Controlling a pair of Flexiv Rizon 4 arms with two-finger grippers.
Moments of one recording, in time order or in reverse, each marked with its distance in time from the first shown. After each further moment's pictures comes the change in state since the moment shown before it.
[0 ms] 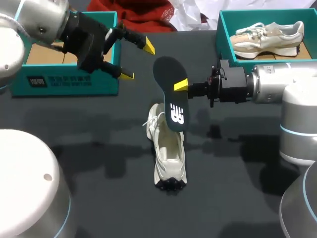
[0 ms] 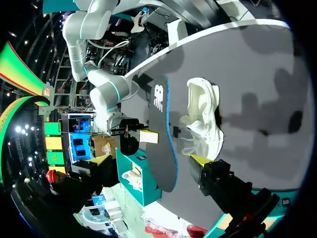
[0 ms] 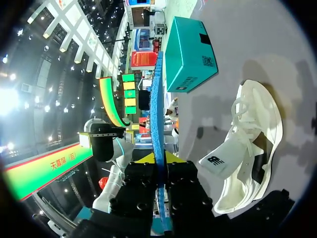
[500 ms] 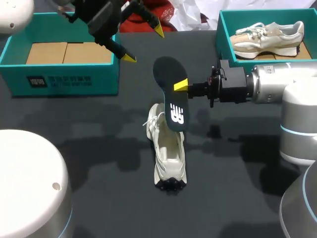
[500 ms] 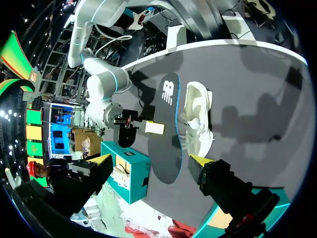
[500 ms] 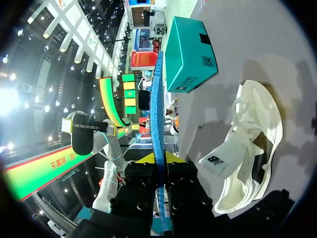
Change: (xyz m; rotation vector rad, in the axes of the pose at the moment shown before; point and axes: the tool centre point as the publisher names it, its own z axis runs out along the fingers) left arm -0.035 0.023 -0.006 0.012 0.172 -0.102; right arm 0.000 0.000 0.000 0.000 0.000 0.000
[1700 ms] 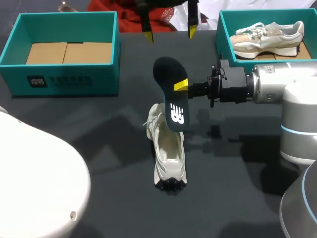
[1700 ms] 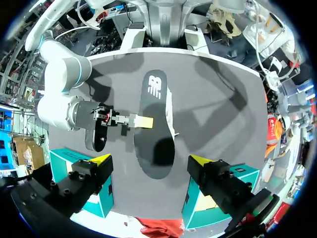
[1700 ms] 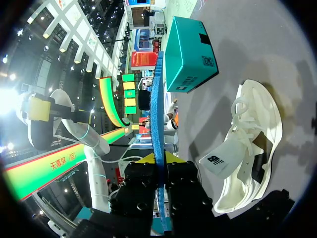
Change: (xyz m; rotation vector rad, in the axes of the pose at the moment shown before) left arm -0.044 0.016 0.030 0.032 0.651 0.018; right arm 0.000 0.000 0.000 0.000 -0.001 0.000
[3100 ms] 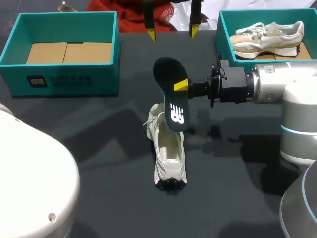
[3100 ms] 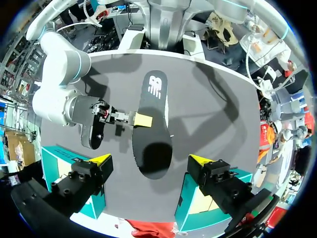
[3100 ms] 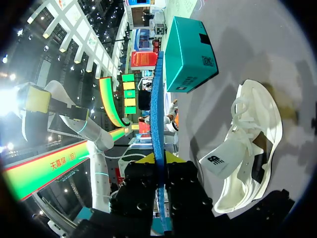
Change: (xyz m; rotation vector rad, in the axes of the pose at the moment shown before) left arm -0.001 0.005 0.001 0.036 0.047 -0.052; right arm 0.000 0.000 0.000 0.000 0.000 0.000
